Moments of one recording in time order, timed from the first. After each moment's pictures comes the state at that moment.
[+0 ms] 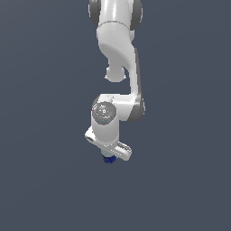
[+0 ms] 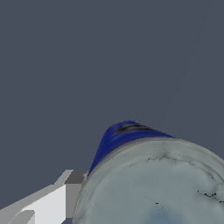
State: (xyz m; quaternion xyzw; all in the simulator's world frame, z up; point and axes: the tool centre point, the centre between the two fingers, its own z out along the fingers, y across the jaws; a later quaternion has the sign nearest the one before) arm 0.092 -0.031 0.073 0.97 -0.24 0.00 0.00
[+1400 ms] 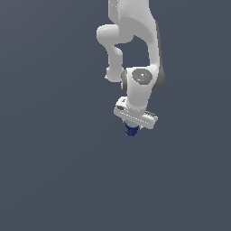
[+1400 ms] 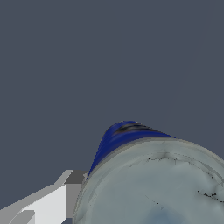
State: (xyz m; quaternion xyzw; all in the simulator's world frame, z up) arm -0.042 0.088 0.101 0.97 -0.24 0.00 0.00
